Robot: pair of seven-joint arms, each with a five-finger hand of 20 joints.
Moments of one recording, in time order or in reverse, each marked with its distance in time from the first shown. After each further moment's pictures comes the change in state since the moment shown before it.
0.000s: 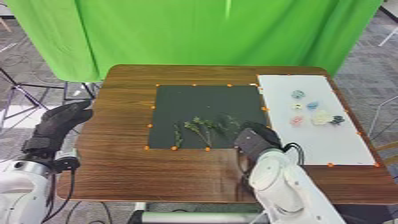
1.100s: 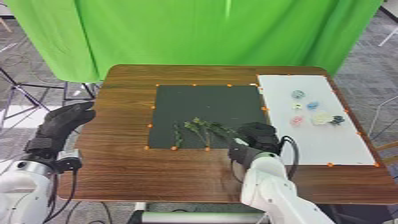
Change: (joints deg) left arm -0.2 0.2 0.7 0.0 0.1 -0.2 -0.2; right arm 4.0 7.6 -10.3 2.2 -30.2 -0.2 13.7
